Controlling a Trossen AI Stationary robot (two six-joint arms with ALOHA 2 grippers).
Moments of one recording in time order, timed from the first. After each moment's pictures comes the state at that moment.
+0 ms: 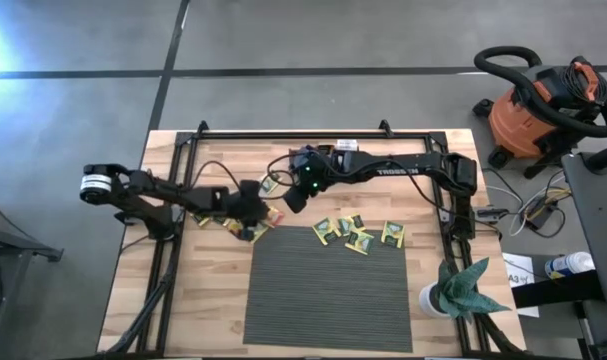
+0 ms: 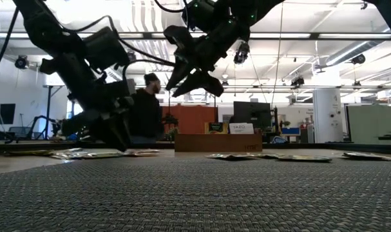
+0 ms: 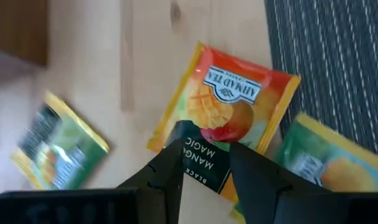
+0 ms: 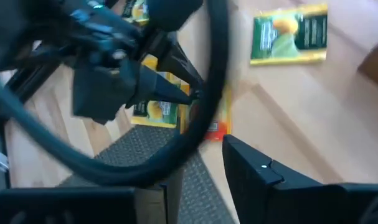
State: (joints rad) left arm 0.12 1.38 0.49 -0.01 -0.17 0.36; right arm -0.20 1.95 1.54 -0.41 -0.17 0.60
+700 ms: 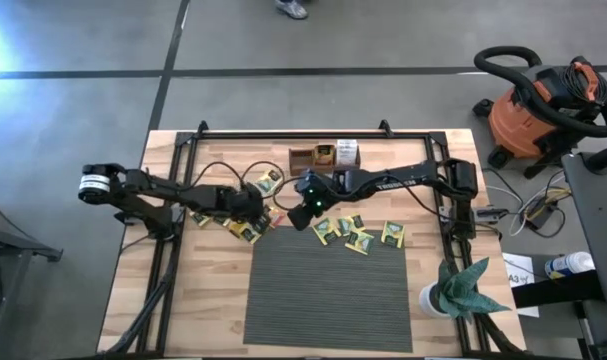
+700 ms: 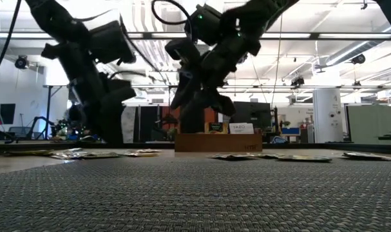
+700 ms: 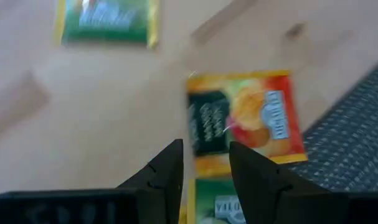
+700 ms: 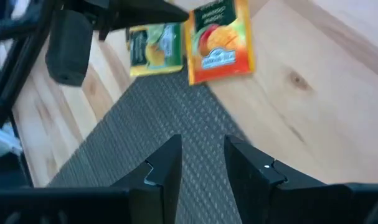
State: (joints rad) left arm 0.09 1.37 0.61 -0.30 -0.25 -0.75; right arm -0.12 1.95 1.36 -0.29 -0.22 0.80
